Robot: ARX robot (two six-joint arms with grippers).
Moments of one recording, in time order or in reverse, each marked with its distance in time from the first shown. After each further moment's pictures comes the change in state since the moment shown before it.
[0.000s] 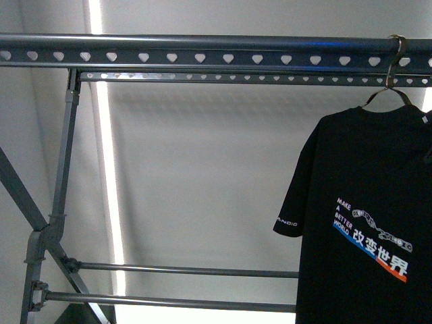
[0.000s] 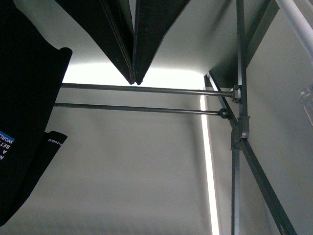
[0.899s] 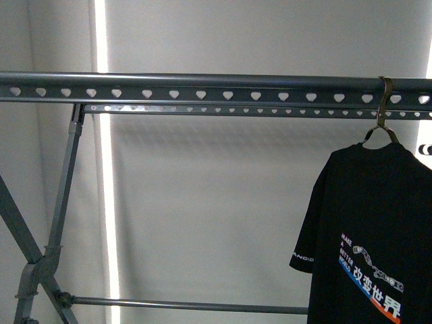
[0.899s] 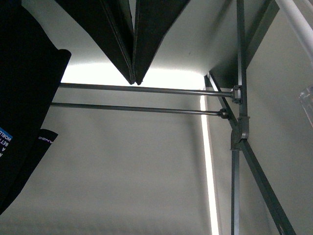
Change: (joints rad) left arm 0.000 -0.002 0.000 -0.002 0.000 0.000; right arm 0.026 -1.504 -1.562 0.875 0.149 0.176
